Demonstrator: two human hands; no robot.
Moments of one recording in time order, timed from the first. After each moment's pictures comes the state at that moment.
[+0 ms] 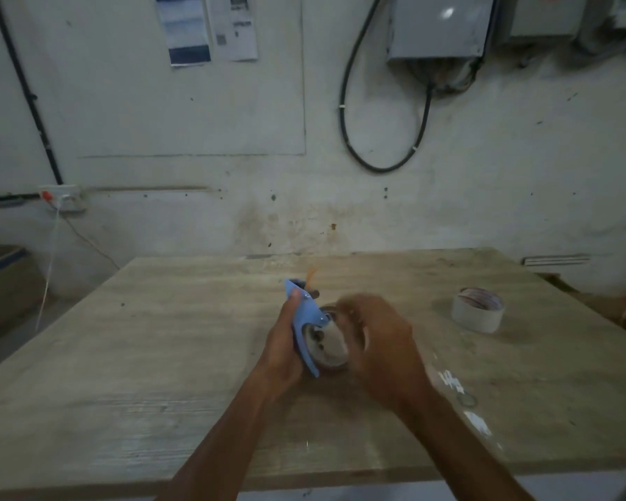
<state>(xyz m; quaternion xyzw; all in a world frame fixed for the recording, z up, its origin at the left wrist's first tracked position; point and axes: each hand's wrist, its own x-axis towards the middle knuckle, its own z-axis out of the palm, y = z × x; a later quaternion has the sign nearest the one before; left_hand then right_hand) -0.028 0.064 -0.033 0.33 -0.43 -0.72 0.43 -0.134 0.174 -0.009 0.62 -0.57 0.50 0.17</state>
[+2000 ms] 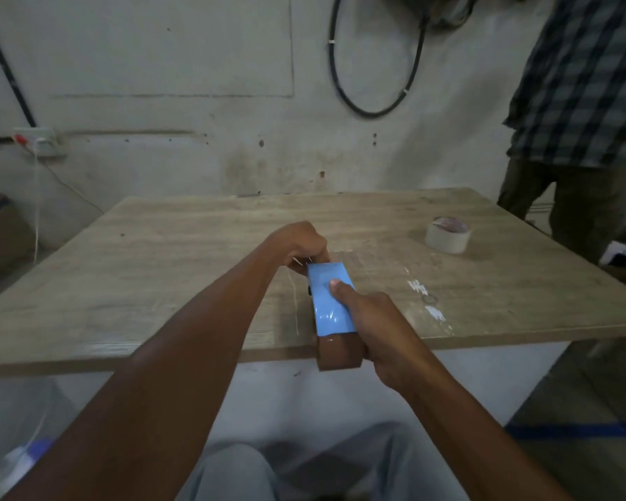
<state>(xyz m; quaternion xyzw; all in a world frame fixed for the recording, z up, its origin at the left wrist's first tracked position) -0.041 0.086 0.018 0.48 -0.77 -0.40 0.09 -0.088 0.260 -0.030 0.29 -0.66 0.55 -0.42</state>
